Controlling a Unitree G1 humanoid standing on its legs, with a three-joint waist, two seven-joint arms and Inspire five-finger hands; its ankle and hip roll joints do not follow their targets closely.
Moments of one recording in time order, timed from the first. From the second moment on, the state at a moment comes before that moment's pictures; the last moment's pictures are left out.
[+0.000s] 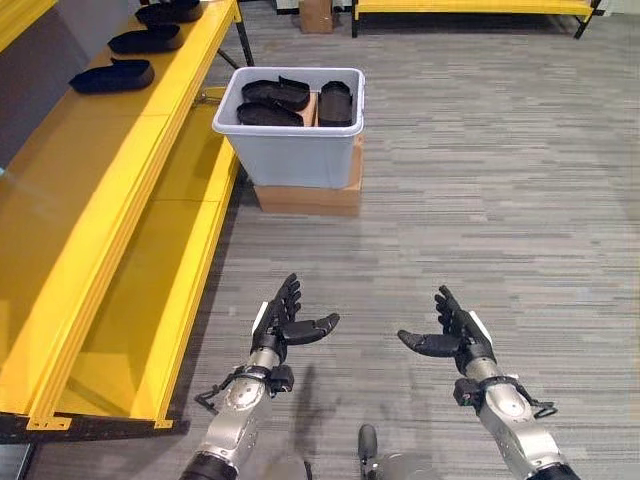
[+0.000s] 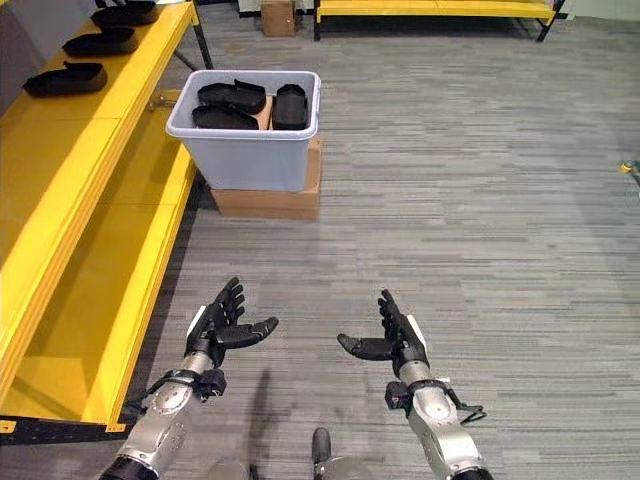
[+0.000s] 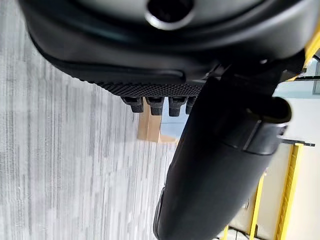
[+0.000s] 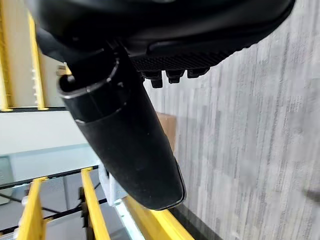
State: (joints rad) left arm -0.06 0.29 -0.27 0.30 -0.47 -0.14 0.12; right arm 0.02 -0.40 0.23 0.28 0.41 -0.10 -0.10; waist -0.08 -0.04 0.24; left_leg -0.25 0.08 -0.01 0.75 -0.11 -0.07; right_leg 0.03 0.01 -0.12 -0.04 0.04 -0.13
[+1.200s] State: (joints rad) left arm -0.03 0.34 -0.28 0.31 -0.46 -0.15 0.16; right arm 0.04 -0.36 0.30 0.31 0.36 -0.10 -0.08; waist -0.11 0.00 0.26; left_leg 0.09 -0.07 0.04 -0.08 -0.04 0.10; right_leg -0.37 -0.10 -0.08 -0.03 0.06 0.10
